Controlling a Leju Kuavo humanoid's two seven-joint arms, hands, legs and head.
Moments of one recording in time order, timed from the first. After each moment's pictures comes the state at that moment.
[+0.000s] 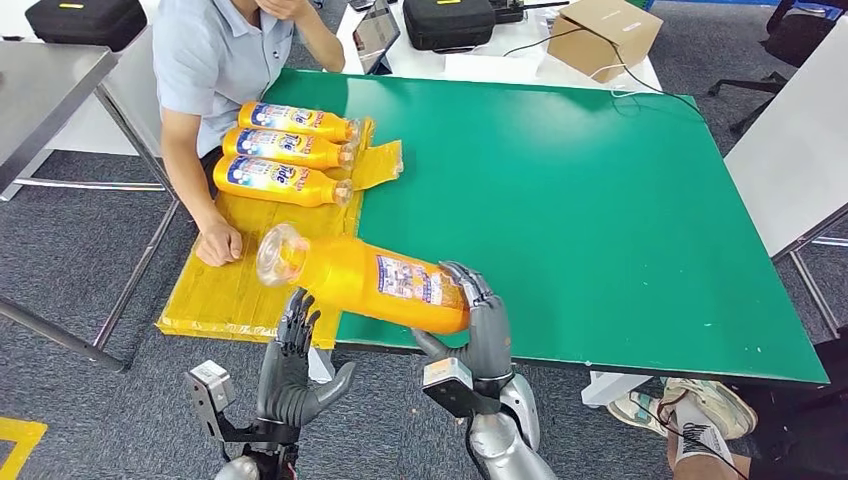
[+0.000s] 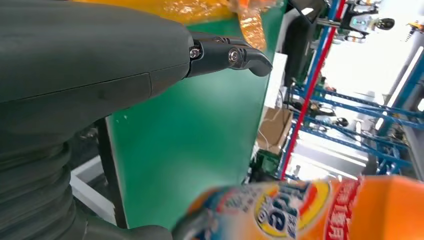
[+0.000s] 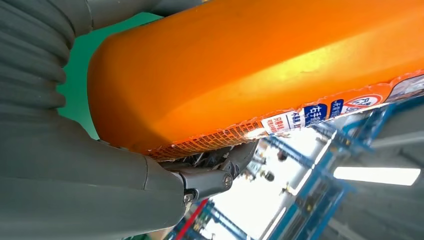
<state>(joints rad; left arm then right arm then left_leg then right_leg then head) 0.13 -0.21 -0.26 -1.47 0.18 -0.07 -0.49 -0.14 0.27 0.40 -1.14 0.41 -0.55 -0.64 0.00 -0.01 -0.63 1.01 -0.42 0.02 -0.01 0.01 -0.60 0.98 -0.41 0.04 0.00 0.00</state>
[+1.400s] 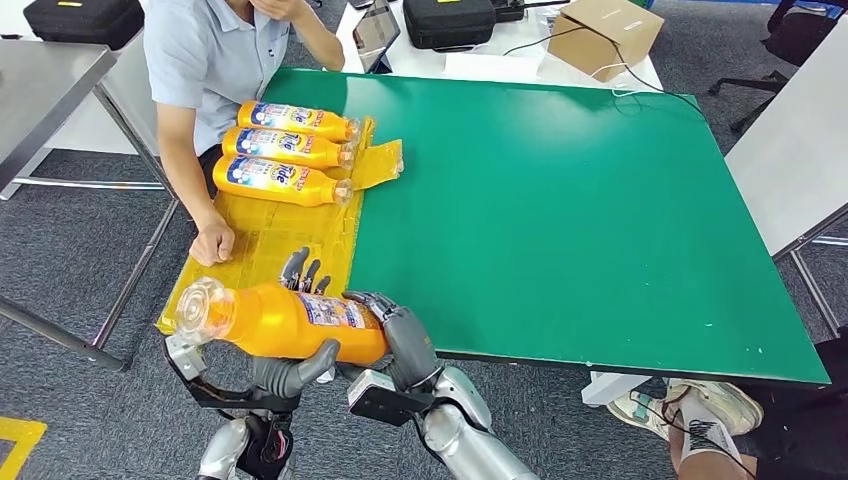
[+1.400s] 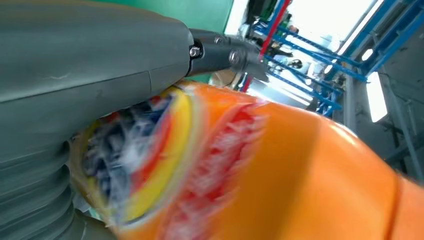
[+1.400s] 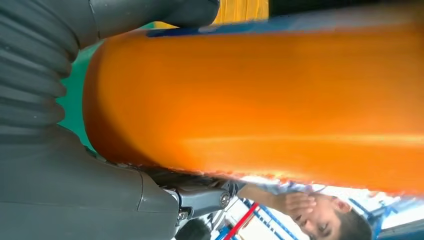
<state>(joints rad) 0.00 -0.23 -0.21 -1.40 0.40 -0.40 -0.43 -0.33 0.35 0.61 -0.74 0.46 -0.34 -0.67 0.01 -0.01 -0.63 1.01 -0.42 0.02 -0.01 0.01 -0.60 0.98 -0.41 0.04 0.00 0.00</state>
